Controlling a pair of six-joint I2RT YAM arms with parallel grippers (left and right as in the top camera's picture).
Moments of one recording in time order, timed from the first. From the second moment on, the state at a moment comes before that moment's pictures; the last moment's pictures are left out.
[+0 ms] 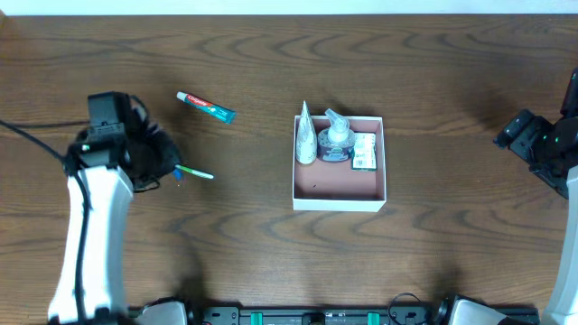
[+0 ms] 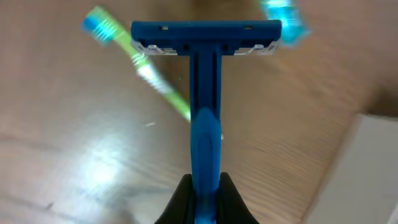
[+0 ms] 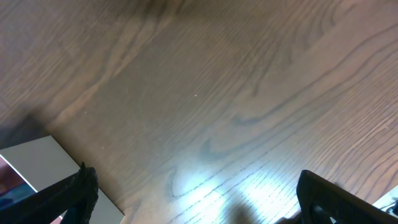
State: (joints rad) left arm 0.12 1.33 1.11 -0.93 0.16 -0.32; right arm -0.30 1.39 1.50 -1.33 0.14 0.46
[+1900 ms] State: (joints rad) left arm -0.79 1.52 1.11 -0.58 0.06 0.73; right arm -0.30 1.39 1.50 -1.33 0.14 0.46
